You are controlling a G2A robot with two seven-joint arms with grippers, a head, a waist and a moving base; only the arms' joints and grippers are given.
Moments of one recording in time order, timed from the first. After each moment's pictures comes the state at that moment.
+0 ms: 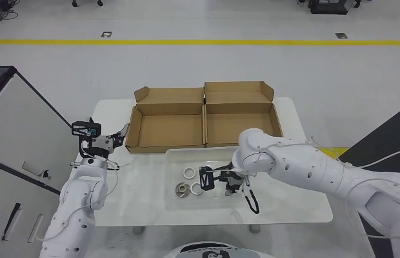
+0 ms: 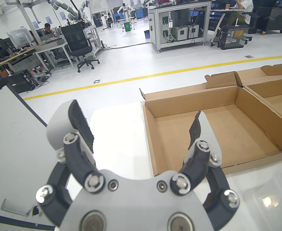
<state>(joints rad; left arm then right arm) 1.73 -1.15 -1.60 -1.80 1.33 0.00 0.00 -0.58 -0.98 0.17 -1.68 -0.49 -0.54 1.28</state>
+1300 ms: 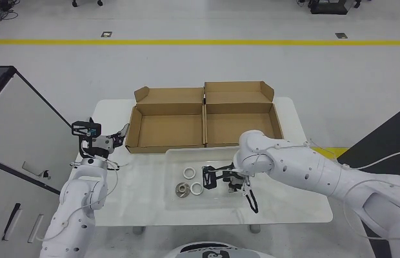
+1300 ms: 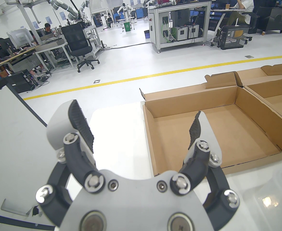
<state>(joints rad) 1.73 -1.15 -1.60 -1.80 1.33 0.00 0.00 -0.60 -0.98 0.17 -1.65 -0.55 -0.54 1.28</state>
